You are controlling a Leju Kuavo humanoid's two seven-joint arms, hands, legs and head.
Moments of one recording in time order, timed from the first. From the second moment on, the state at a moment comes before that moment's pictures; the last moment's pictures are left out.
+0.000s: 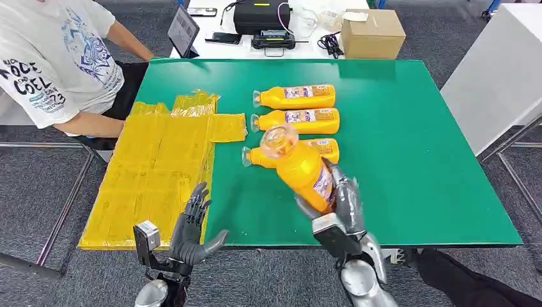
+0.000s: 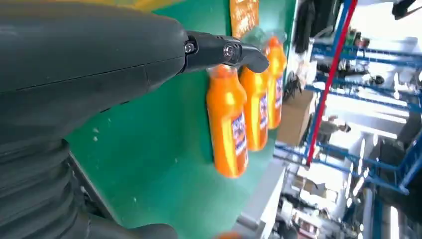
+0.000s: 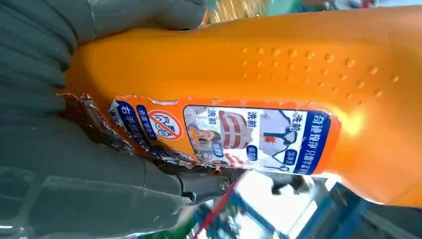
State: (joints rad) left arm -0.02 -0.25 -0.15 -1.16 0.08 -0.11 -0.49; right arm -0.02 0.08 0.31 -1.48 0.47 -0.26 -0.58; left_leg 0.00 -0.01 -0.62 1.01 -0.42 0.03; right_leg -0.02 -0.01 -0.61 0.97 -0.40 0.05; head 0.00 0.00
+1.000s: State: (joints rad) left arm -0.02 -0.24 -0.24 -1.17 0.27 -0.32 -0.41; right arm -0.09 0.24 0.40 -1.06 0.36 -0.14 -0.68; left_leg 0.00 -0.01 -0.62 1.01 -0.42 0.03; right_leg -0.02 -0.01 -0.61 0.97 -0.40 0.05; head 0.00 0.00
